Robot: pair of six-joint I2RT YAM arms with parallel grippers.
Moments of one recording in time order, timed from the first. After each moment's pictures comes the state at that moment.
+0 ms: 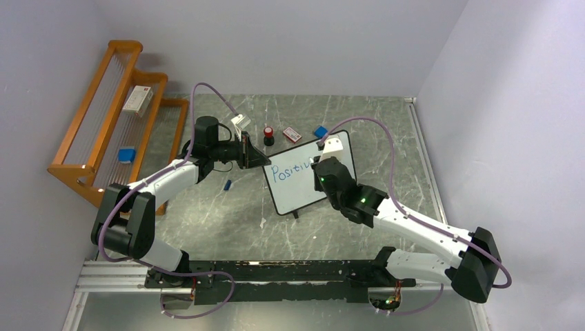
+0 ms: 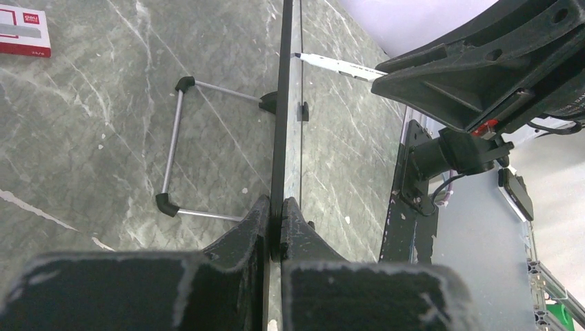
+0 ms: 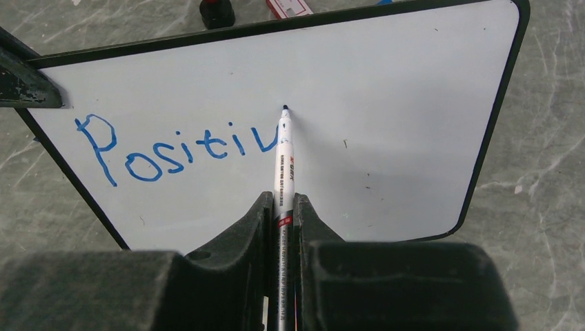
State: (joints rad) left arm -0.34 1.50 0.86 0.23 0.96 -0.28; right arm 0.90 1.09 0.79 -0.22 0.59 0.30
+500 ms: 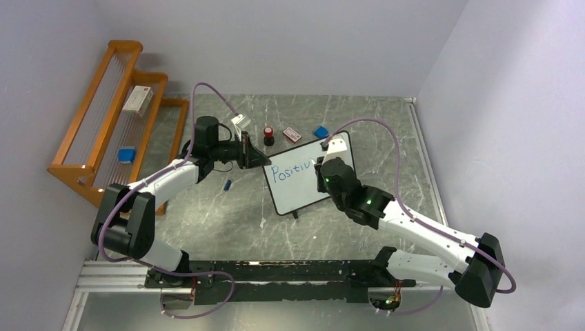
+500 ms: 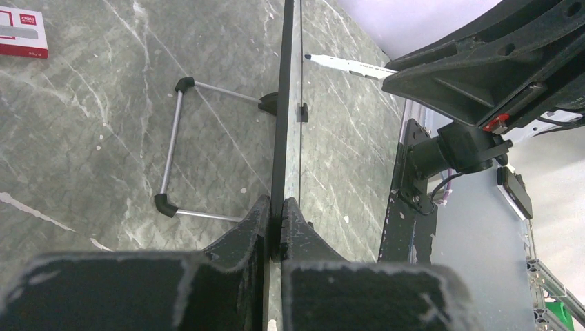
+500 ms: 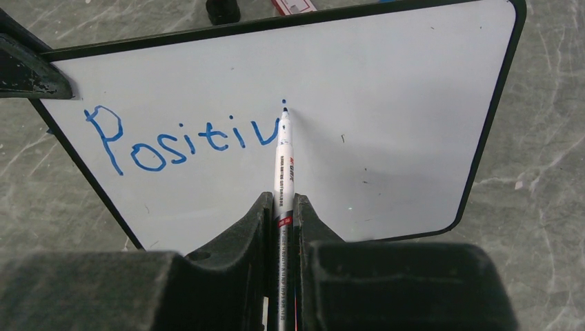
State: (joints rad) left arm -0.34 1.50 0.86 0.23 0.96 -0.28; right arm 0.90 1.04 0.79 -0.26 0.56 0.31
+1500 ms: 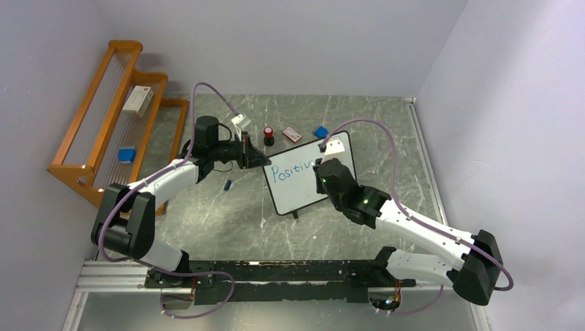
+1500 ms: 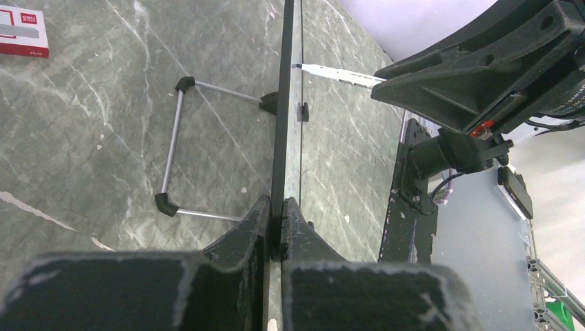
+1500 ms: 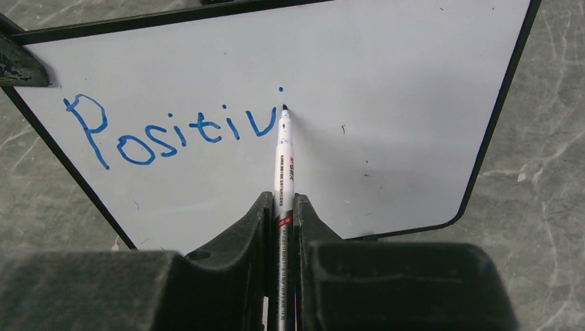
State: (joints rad) left arm -0.34 1.50 0.86 0.22 0.96 -0.28; right arm 0.90 1.06 0.78 -0.26 0.56 0.32
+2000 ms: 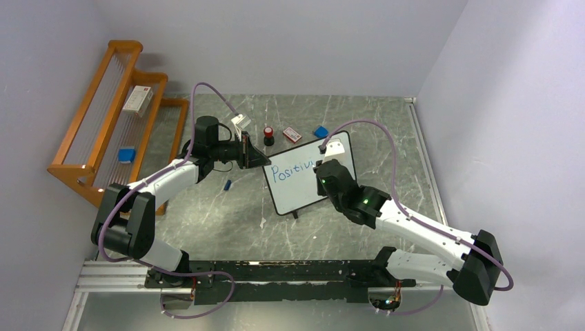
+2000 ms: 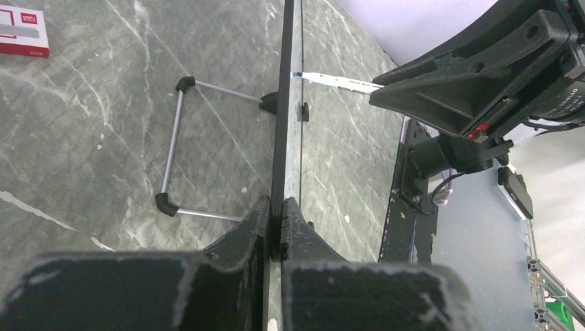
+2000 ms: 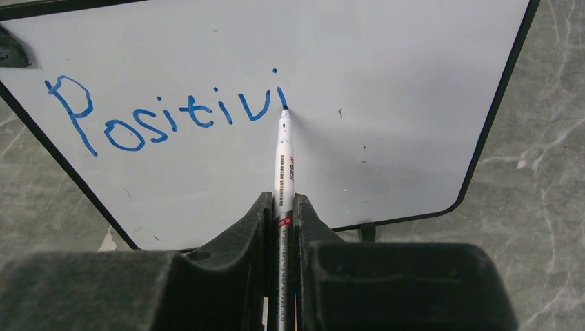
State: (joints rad) left arm -0.34 1.50 0.86 0.22 0.96 -0.28; right arm 0.90 1.06 0.78 -0.30 0.56 0.33
